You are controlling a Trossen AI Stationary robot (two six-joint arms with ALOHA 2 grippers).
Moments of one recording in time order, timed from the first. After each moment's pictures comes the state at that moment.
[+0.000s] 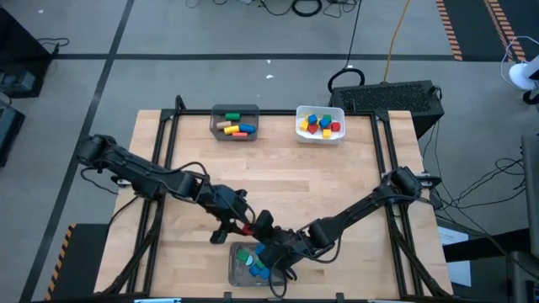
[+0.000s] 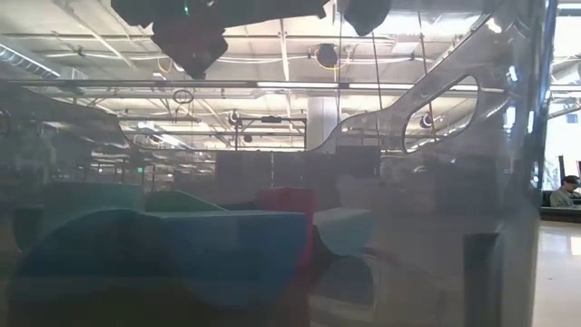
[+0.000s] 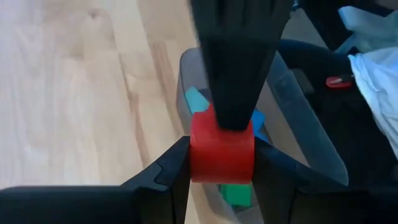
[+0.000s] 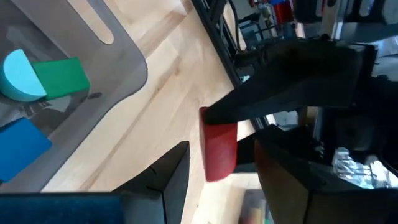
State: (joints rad) left arm -0.30 1.39 0.91 -0.21 0.24 -0.17; right arm 0.50 2.02 1.56 -0.19 0.69 -0.72
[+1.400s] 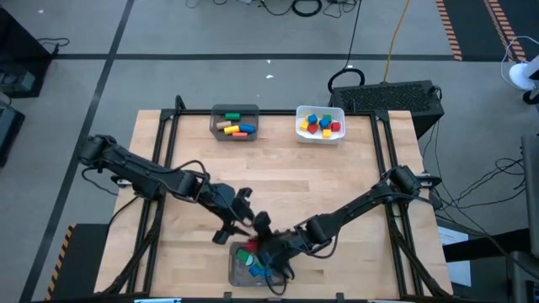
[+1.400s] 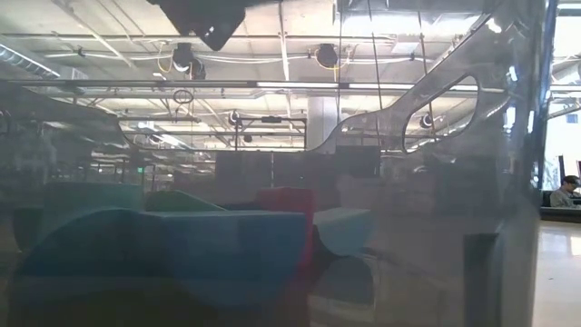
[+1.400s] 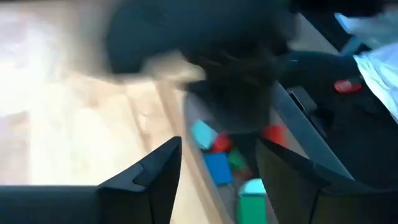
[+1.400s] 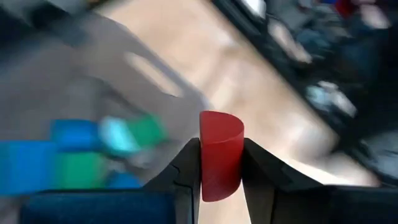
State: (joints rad) left arm -0.30 1.41 0.98 -0.18 0.21 -0.04; right arm 0.48 2.02 1.56 -0.21 0.40 -0.42
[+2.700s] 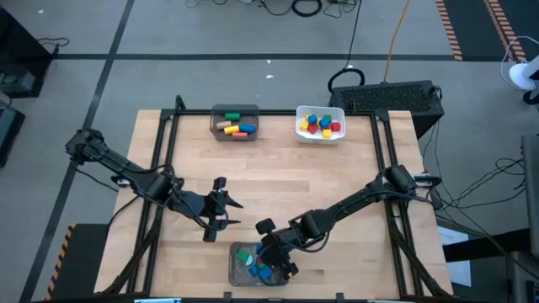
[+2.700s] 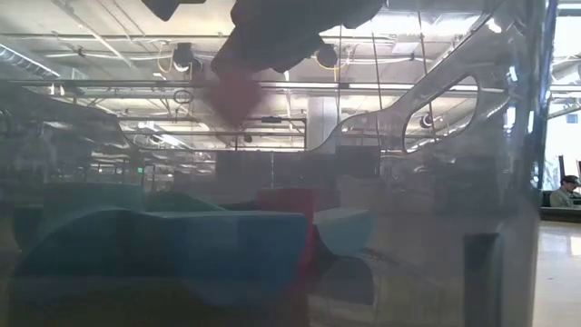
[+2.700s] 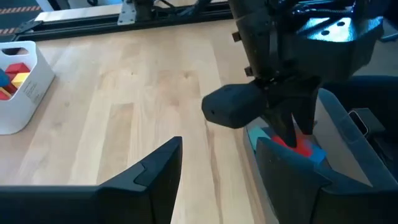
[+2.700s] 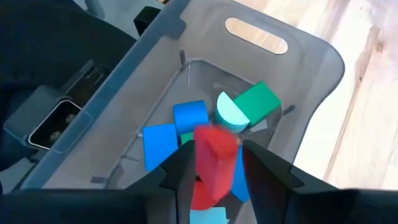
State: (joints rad) left arm -0.48 1.19 0.91 -0.27 -0.30 -0.15; right arm 0.43 2.05 1.56 -0.35 -0.05 -0.05
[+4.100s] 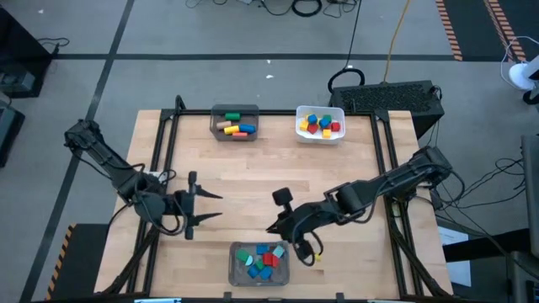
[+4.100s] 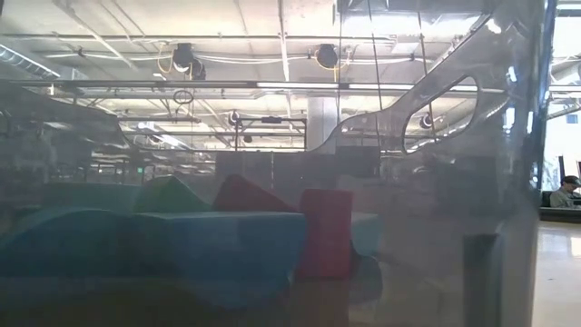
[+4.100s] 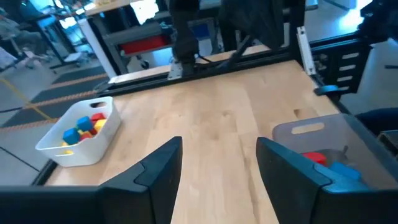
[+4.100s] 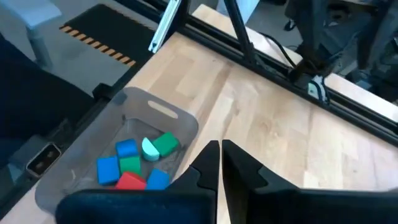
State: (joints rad) left arm -0.70 0.95 0.77 -0.19 -0.69 -0.04; right arm 0.41 1.69 1.56 -0.46 0.16 -0.16
